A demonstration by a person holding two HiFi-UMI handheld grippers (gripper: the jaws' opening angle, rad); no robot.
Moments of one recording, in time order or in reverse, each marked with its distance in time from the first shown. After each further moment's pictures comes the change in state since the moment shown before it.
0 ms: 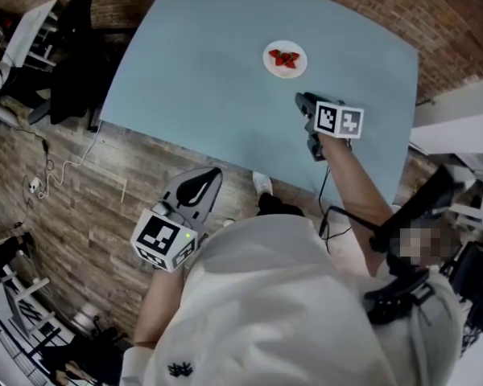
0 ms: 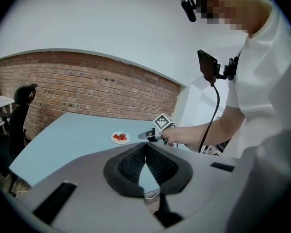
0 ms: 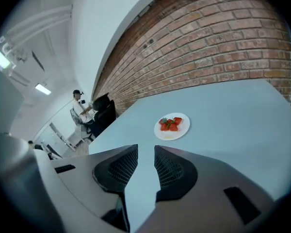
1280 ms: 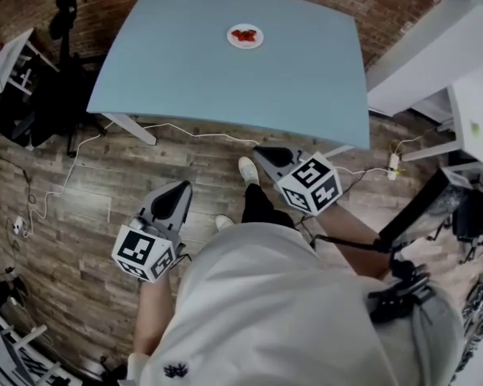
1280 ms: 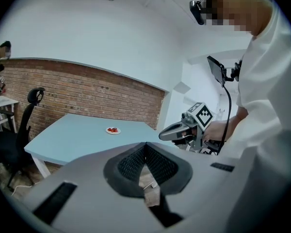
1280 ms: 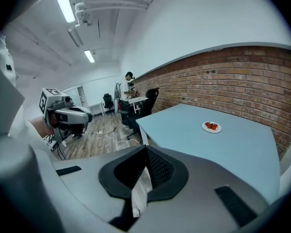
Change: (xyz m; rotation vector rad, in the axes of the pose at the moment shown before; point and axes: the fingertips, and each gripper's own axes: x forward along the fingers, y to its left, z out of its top) left arm -0.190 -0.075 -0.101 0.046 -0.084 -0.083; right arm -0.234 0.283 -0.192 -0.490 -0.017 0.147
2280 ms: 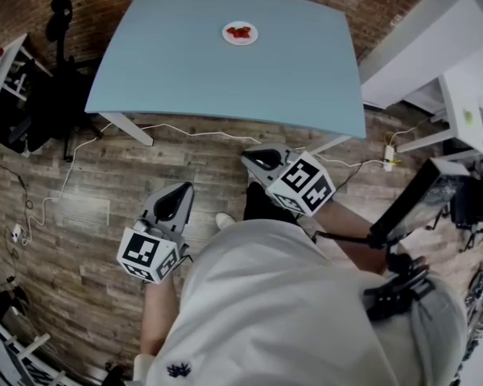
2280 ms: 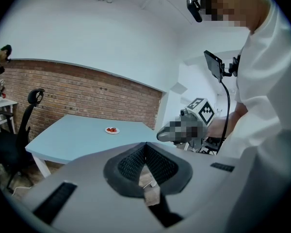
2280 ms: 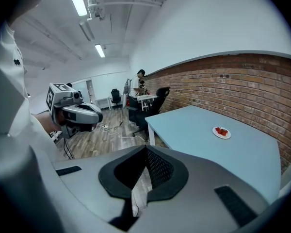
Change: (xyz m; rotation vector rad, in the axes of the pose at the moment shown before) left arm -0.025 -0.006 -0.014 0.016 -0.012 -0.022; right arm 0.007 0.058 0.002 -0.105 0.027 0.051
